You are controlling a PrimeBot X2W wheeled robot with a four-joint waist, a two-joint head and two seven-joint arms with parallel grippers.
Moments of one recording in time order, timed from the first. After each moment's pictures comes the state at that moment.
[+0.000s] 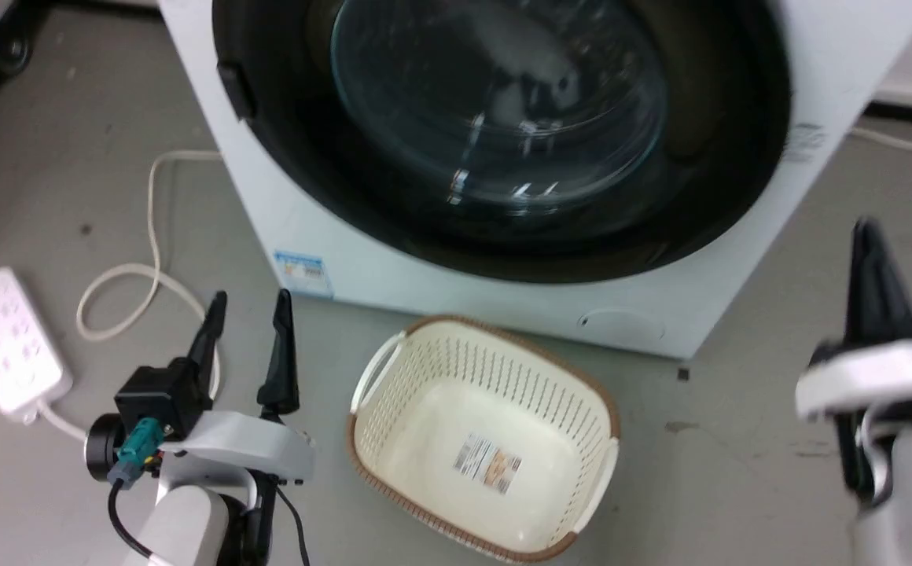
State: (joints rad) left arm -0.25 0.25 -0.25 0.18 -0.43 0.13 -0.26; right arm -0.39 -0.06 -0.22 0.31 0.06 0.13 -0.25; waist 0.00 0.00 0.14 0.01
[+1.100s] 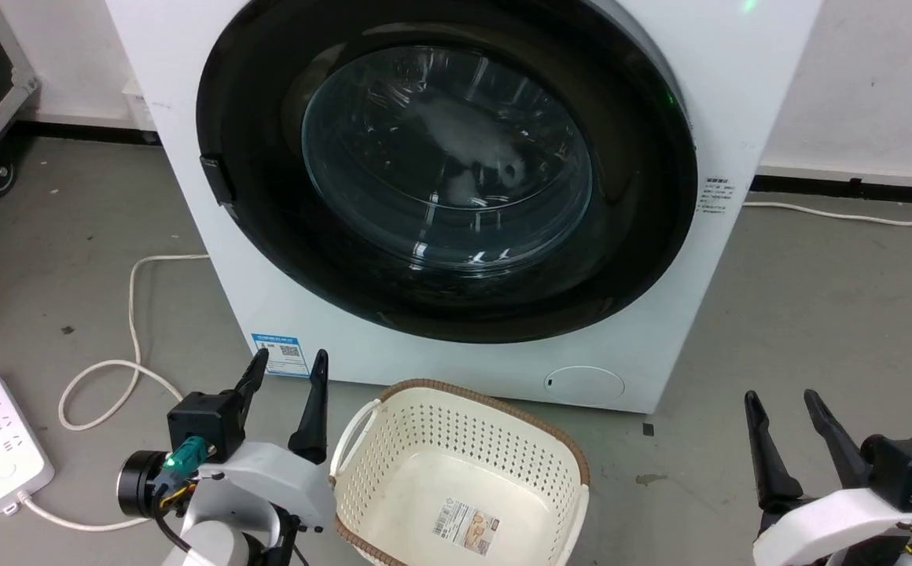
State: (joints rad) left arm -0.20 0.26 -0.33 0.20 -0.43 0.13 -0.14; right arm 0.01 -0.05 -0.07 0.05 0.18 0.13 -0.04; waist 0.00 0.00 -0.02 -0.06
